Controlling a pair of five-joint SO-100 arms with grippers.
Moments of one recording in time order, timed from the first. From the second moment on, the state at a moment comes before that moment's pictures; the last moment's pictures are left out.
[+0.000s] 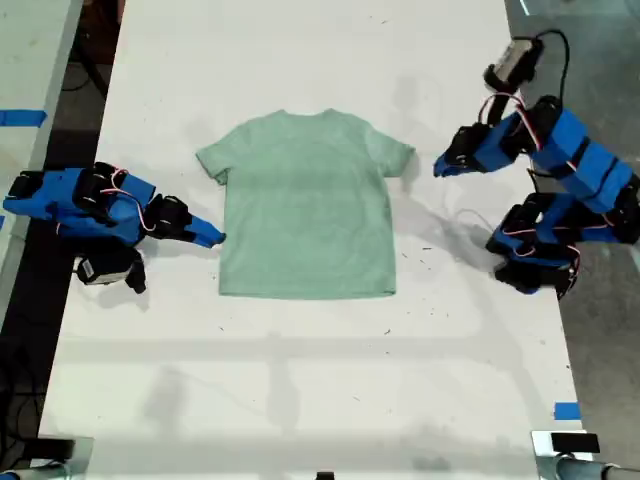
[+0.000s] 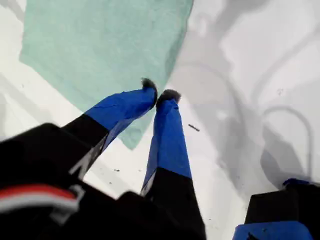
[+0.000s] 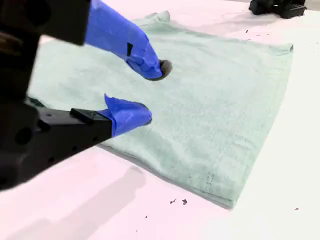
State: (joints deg) arm 0 0.6 206.1 183.8 60.8 -5.3; arm 1 38.0 135.8 100.4 97.6 -26.6
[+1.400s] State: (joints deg) arm 0 0.6 206.1 183.8 60.8 -5.3; arm 1 58.6 76.3 83.7 69.3 -46.8
